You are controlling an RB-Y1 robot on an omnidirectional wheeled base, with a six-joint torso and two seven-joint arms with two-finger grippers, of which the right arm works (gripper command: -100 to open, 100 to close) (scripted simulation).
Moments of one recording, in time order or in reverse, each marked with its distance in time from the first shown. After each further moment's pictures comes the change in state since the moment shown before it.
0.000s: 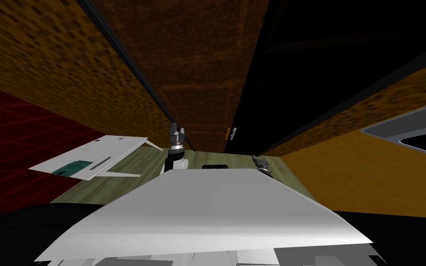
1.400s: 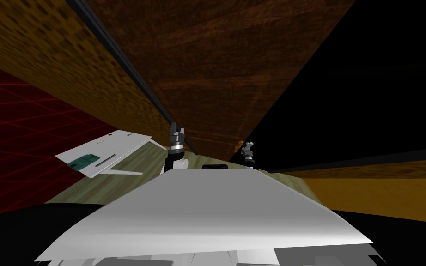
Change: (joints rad) arm -0.159 0.099 0.070 -0.070 0.042 0.006 0.004
